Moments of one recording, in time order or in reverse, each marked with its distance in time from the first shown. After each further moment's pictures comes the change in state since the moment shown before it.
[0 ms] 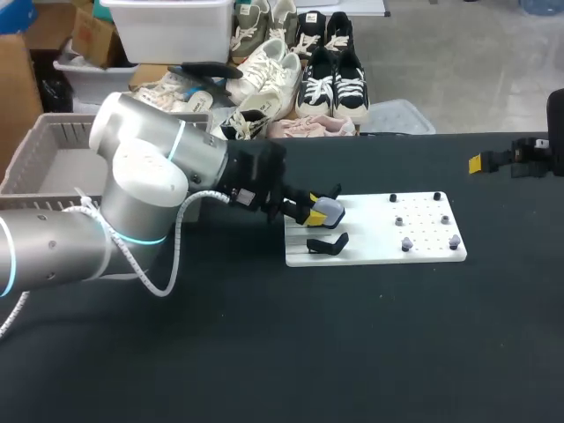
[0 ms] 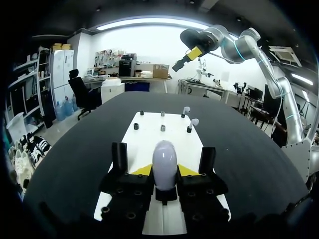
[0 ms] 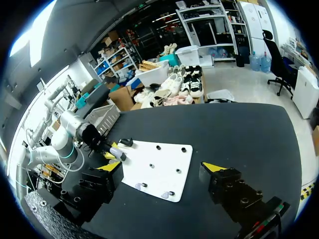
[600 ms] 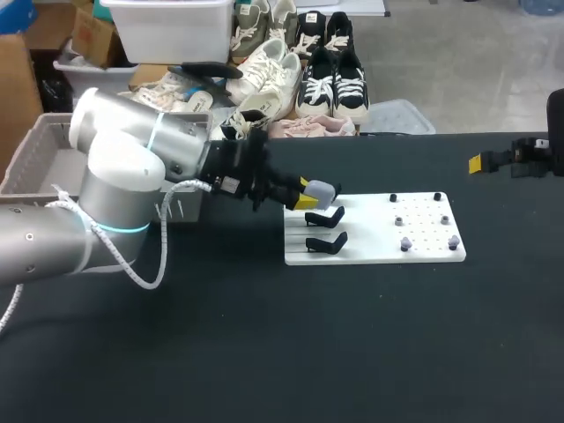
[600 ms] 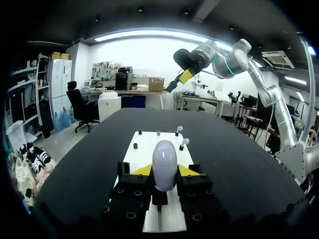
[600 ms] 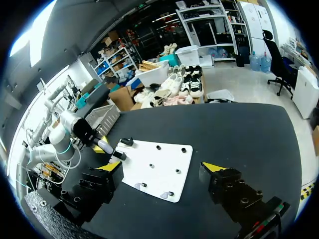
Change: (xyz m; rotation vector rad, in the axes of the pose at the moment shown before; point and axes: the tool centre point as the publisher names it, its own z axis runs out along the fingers) left arm -0.035 -0.008 -0.036 0.034 -0.129 0.039; right arm 0.000 0.000 0.000 0.000 0.000 0.000
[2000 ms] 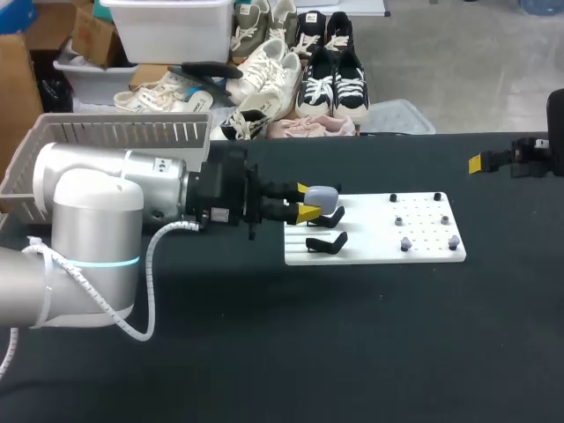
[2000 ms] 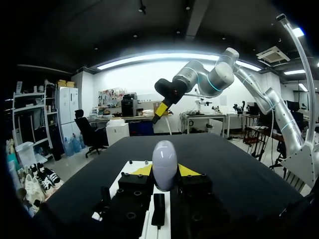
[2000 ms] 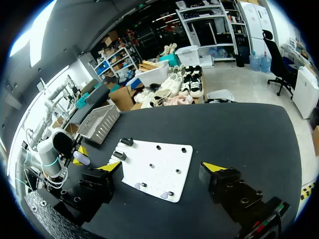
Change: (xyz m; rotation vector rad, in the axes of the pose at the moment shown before) left arm -0.043 -0.075 -0.007 -0.116 -0.188 0.096; right arm 0.000 0.000 0.000 0.000 0.000 0.000
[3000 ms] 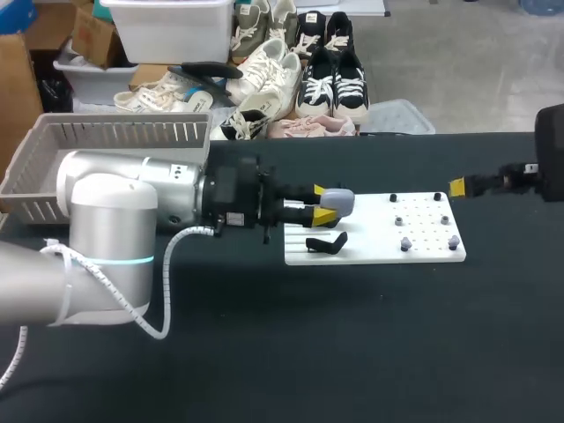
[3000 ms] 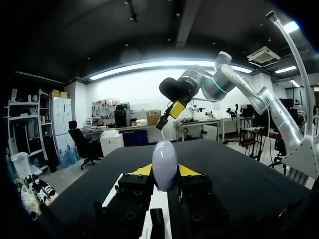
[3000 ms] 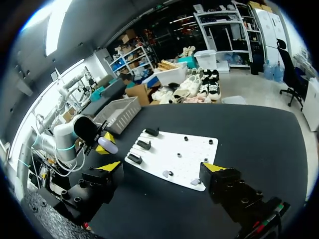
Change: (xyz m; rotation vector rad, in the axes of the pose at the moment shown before) left arm -0.007 -0.005 0.026 0.056 -0.088 0.060; right arm 0.036 0.067 -0.017 -0.097 -0.013 -0.102
